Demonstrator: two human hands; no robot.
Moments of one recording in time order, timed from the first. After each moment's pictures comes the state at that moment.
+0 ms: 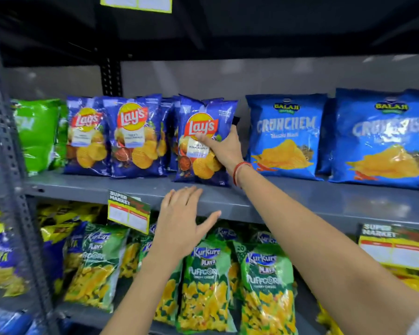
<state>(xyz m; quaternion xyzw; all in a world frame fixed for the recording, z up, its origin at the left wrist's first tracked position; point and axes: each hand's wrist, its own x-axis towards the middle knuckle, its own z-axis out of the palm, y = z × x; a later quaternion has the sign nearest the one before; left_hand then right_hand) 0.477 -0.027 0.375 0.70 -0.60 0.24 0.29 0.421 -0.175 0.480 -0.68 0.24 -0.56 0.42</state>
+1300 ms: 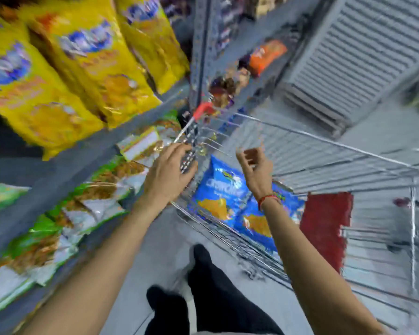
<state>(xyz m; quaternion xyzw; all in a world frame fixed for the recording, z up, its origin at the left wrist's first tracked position) 0.049 -0.075 0.081 0.36 -0.86 -0.29 0.21 -0.138 0.028 0.042 -0.27 0.81 -0.47 0.21</state>
